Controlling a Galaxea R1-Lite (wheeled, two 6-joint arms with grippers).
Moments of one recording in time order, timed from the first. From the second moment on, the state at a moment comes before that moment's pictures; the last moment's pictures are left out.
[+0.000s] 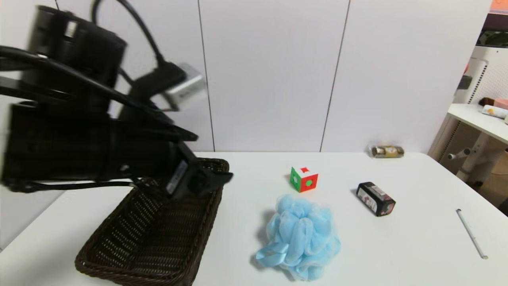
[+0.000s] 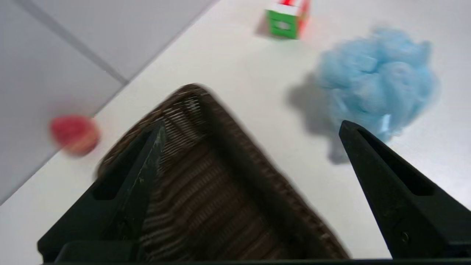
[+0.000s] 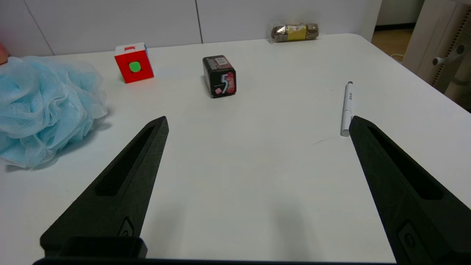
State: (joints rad) left arm -0.71 1.48 -1.24 0.26 -0.01 0.25; right arm 0.00 0.00 0.00 0.00 -0.03 0.06
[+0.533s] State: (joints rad) left arm -0.91 1.87 -1.40 0.26 -0.14 0.27; right arm 0.00 0.00 0.00 0.00 -0.03 0.06
